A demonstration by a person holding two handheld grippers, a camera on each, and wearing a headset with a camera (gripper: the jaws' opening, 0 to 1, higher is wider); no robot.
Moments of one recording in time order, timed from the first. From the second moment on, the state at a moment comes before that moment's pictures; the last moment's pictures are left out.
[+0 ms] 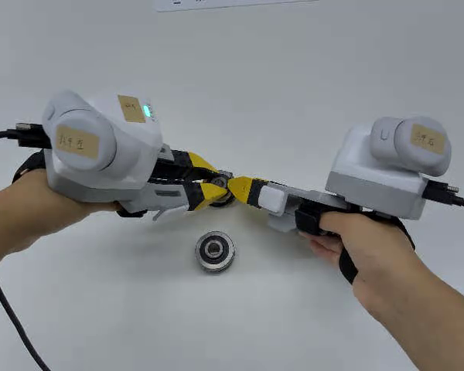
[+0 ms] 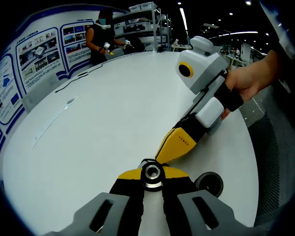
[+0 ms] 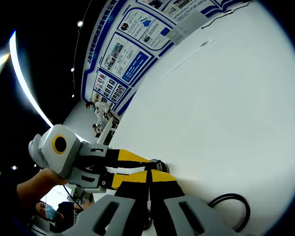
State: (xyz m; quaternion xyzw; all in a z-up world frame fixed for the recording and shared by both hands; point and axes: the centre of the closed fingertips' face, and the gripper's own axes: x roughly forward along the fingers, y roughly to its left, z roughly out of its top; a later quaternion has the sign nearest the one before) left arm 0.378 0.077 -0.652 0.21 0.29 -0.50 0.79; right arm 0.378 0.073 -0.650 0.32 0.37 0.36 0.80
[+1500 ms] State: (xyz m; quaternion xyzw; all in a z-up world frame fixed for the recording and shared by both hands) left arm 0.377 0.078 -0.651 0.21 0.29 -0.47 0.81; right arm 0.372 0.073 -0.642 0.36 0.38 0.34 0.78
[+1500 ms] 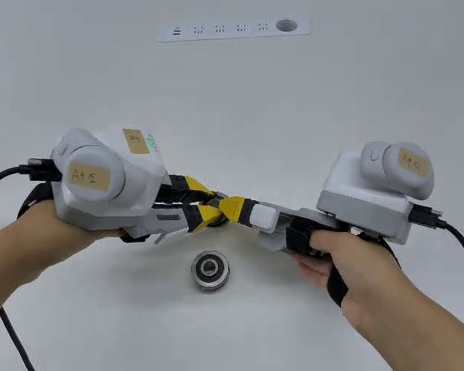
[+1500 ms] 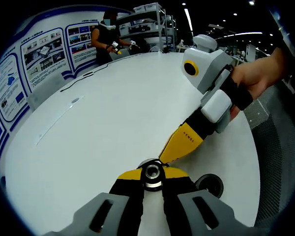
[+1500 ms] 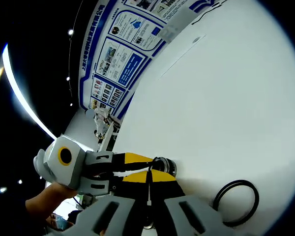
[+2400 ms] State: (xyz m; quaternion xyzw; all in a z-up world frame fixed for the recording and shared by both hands) left arm 0.370 0.105 -0.632 0.23 0.30 -0.44 0.81; right arm 0.376 0.079 -0.627 0.38 0.36 0.34 0.78
